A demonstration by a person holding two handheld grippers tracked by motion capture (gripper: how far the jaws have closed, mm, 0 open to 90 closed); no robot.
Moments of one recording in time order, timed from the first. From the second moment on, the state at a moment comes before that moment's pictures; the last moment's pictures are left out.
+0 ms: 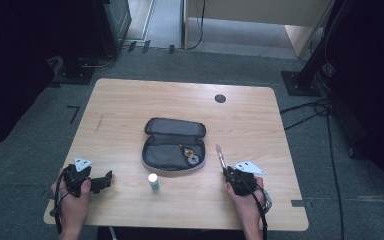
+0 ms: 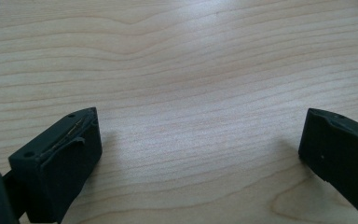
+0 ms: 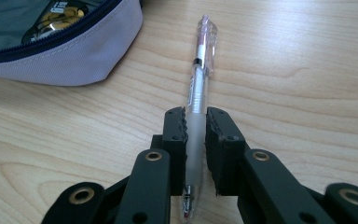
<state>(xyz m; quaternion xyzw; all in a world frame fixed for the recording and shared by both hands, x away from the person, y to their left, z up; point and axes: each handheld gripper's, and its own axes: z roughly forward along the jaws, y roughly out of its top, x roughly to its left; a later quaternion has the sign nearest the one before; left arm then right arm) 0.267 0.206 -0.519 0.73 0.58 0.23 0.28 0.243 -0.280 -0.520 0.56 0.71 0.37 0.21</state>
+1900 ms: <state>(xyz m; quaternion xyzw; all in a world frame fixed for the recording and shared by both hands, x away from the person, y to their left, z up) 0.267 0.206 -0.519 0.73 0.58 0.23 0.28 0.265 -0.203 -0.468 0.41 0.78 0.43 0.18</state>
